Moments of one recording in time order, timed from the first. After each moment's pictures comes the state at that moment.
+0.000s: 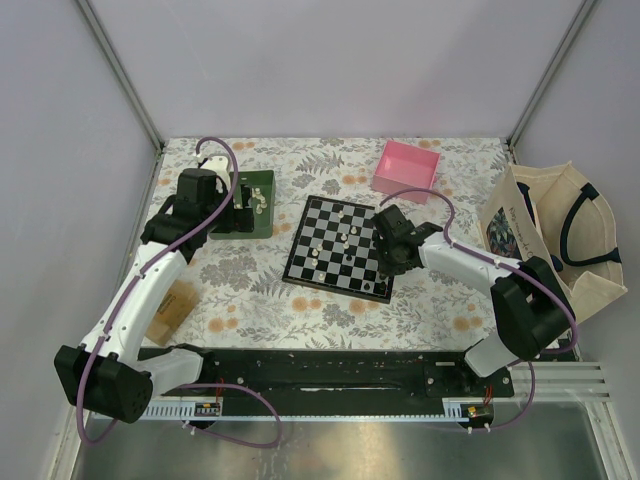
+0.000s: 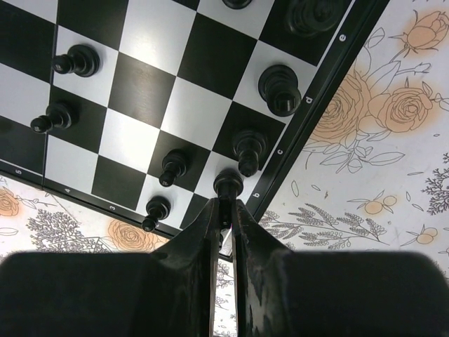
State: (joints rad) left arm -0.26 1.15 1.13 -0.67 -0.07 -0.18; right arm 0.60 1.54 0.97 -0.56 0.09 0.44
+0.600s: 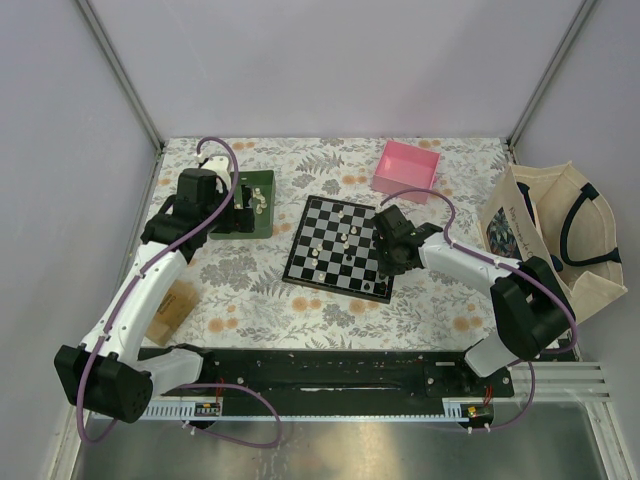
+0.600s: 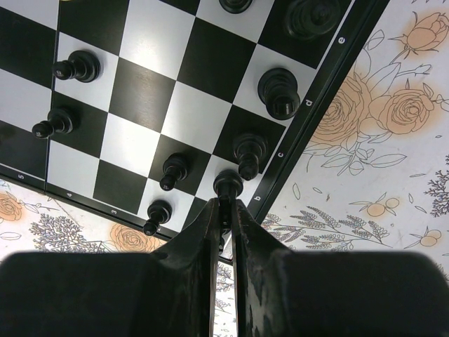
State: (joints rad) left arm -0.26 1.15 1.13 -0.67 -0.06 -0.18; right arm 0.60 1.54 0.96 -0.54 0.10 0.45
